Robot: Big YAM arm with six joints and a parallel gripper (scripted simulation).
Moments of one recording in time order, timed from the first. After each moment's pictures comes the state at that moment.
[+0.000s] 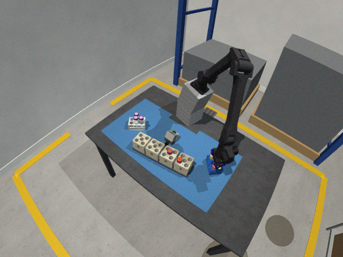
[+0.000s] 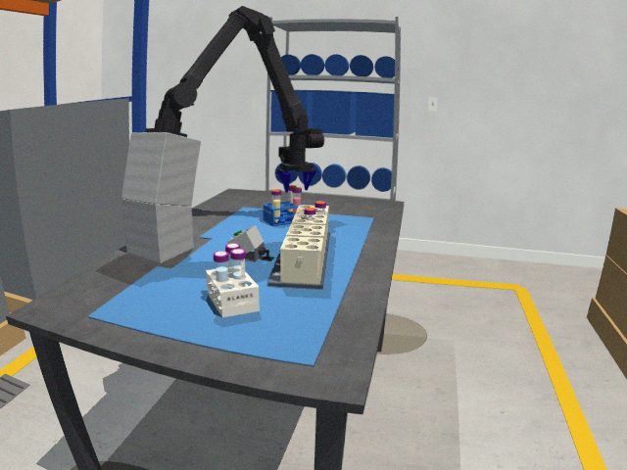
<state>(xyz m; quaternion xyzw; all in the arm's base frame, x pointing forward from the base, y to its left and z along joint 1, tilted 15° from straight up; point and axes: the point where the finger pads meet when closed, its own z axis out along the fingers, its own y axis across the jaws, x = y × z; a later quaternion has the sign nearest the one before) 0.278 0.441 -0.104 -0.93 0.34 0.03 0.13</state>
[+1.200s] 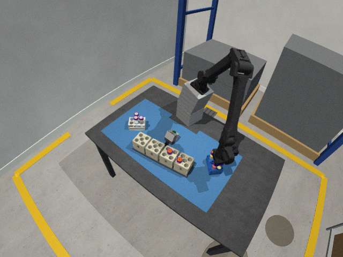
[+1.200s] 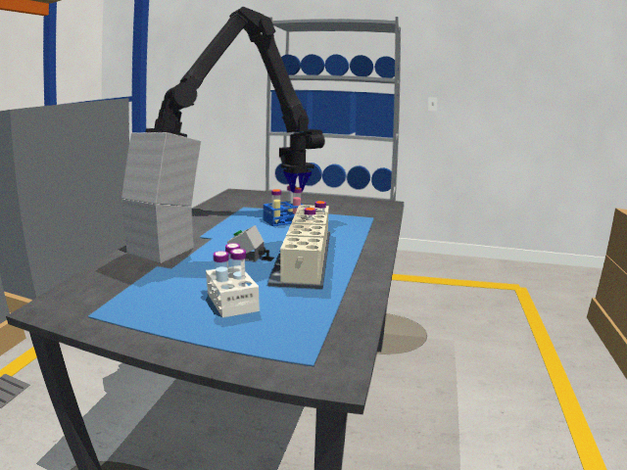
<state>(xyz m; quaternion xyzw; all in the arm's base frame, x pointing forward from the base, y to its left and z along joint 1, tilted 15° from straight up) 0.280 0.445 -0.106 -0.93 0.34 0.03 0.13</state>
